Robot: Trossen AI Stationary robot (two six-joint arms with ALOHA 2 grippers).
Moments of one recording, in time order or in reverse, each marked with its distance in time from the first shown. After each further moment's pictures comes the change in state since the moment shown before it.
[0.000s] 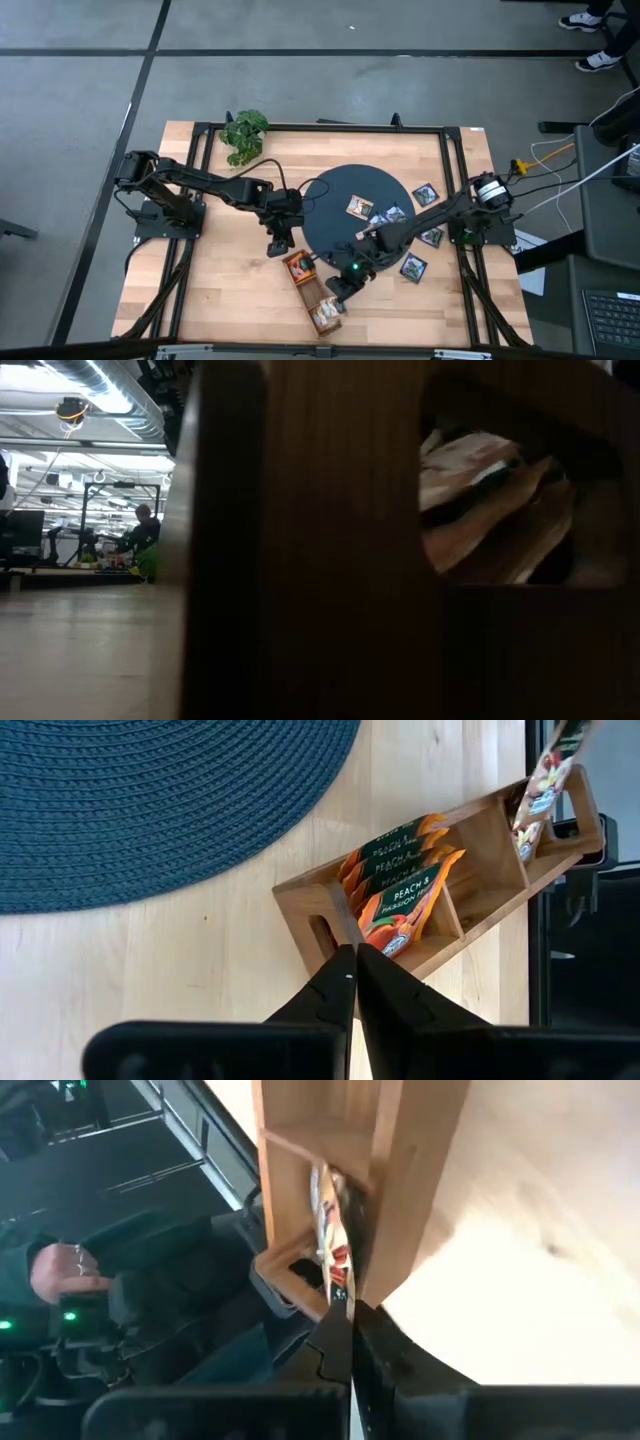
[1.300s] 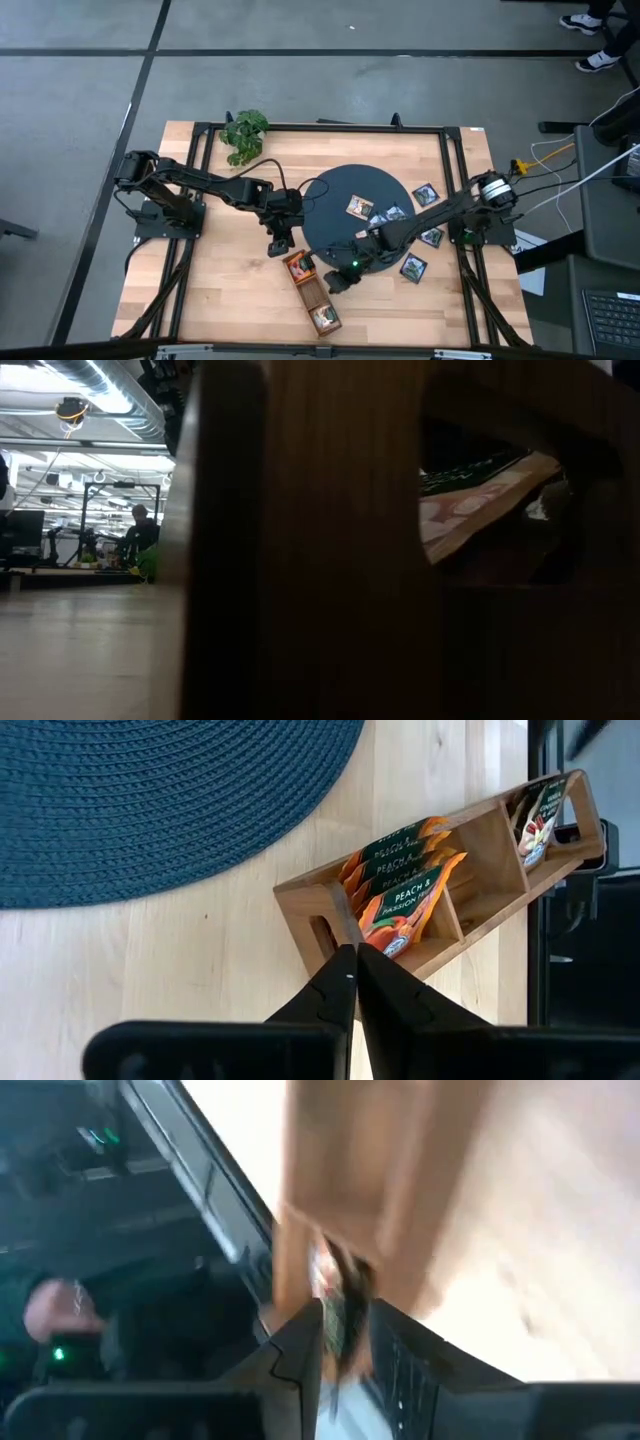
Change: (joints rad) left arm 0.000 -0.001 0.000 0.000 -0.003 -0.022; right arm 0.002 -0.036 -0.002 0.010 0.170 -0.065
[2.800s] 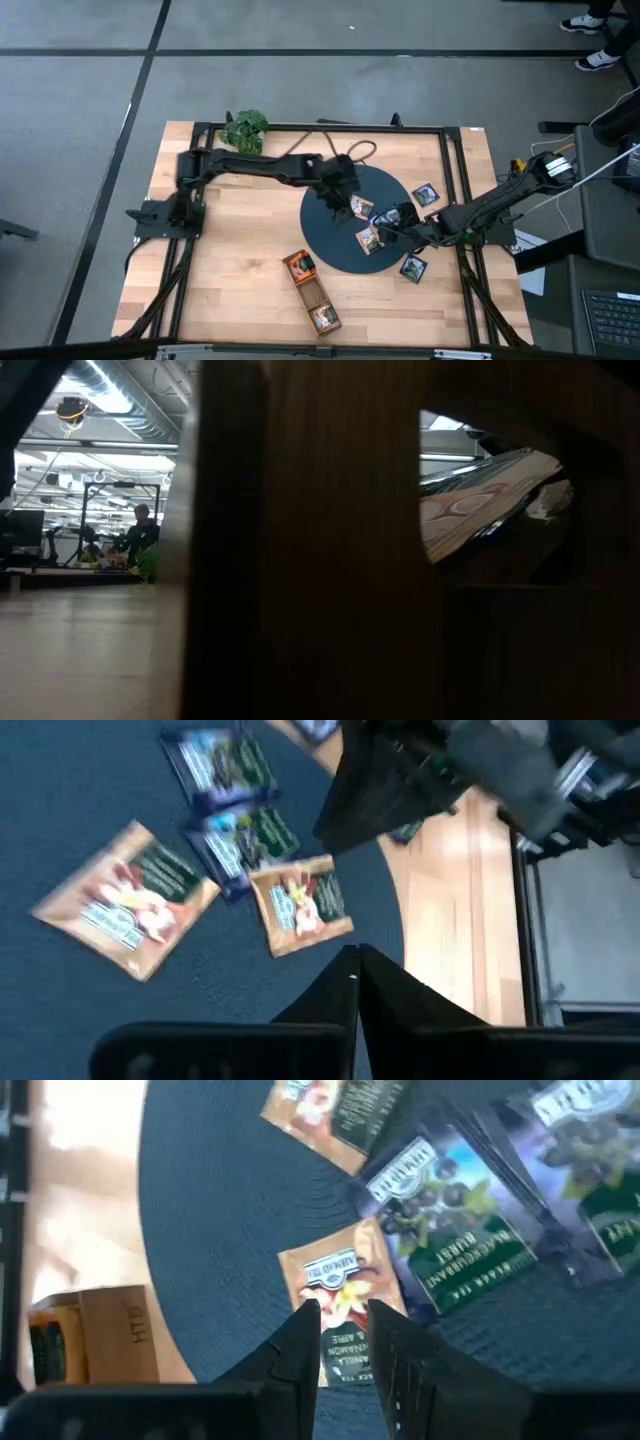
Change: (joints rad) left arm 0.173 0.448 0.617 0.036 0.033 -0.020; right arm 0.048 -0.594 -0.648 -0.178 0.777 0.388
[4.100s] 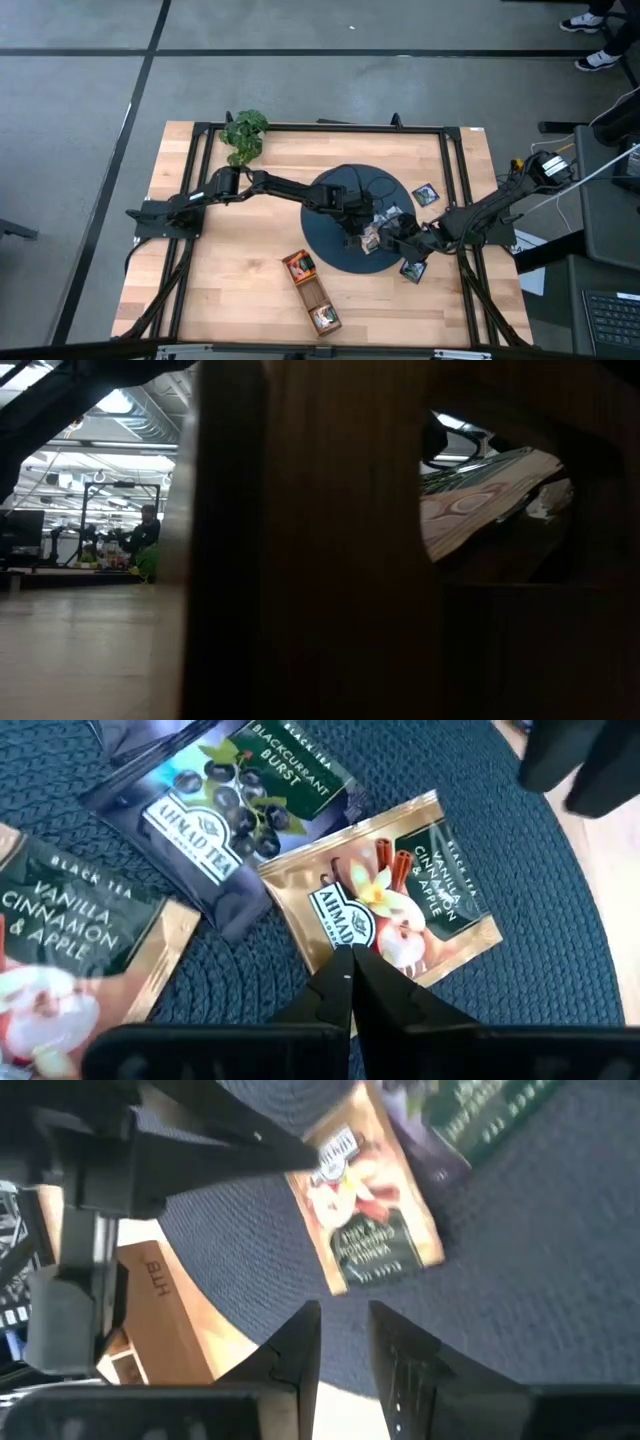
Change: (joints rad) left arm -0.099 0.366 0.164 0.051 -0.202 0.233; right arm 0.088 0.029 0.000 0.066 -0.091 0.251
